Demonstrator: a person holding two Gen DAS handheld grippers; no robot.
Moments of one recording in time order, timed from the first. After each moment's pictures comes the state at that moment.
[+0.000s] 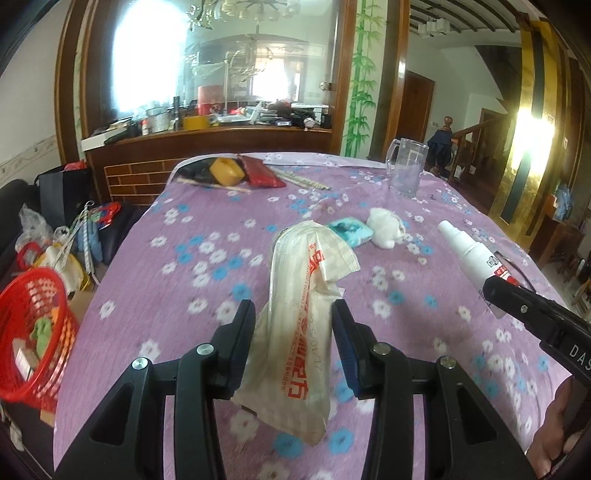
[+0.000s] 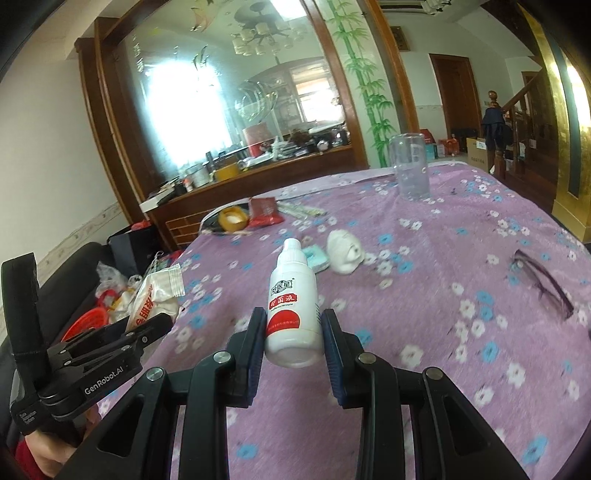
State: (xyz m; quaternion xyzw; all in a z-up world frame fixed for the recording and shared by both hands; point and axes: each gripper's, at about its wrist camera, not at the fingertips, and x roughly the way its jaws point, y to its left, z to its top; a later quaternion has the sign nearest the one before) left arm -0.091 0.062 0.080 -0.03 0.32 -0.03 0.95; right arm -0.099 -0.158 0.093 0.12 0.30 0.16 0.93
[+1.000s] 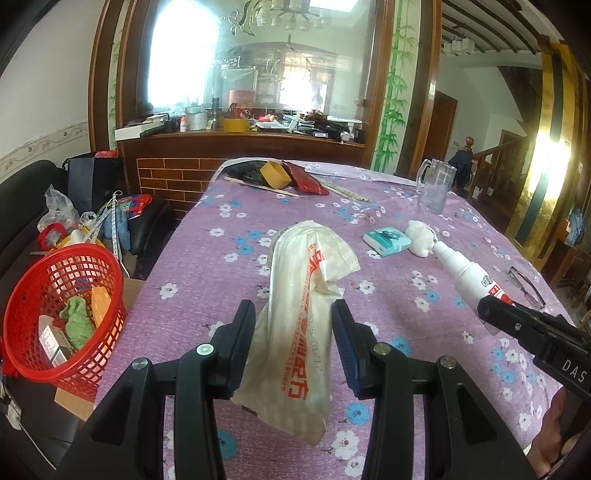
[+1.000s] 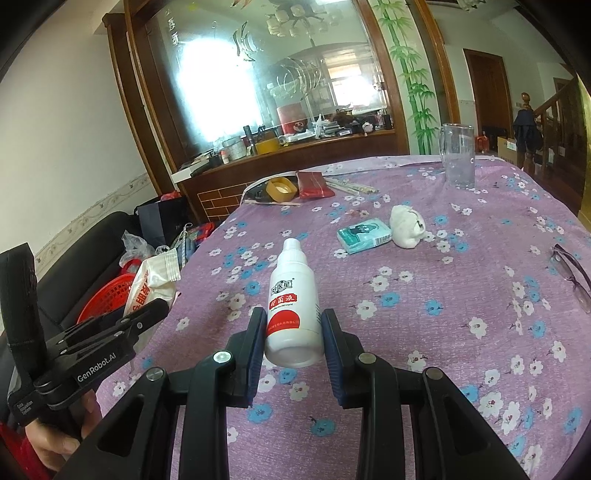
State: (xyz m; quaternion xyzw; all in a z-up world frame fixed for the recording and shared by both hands) left arm -0.127 0.120 0.086 -0.06 0.30 0.01 0.95; right arm -0.113 -0.099 0.092 0.09 0.32 0.21 0.92
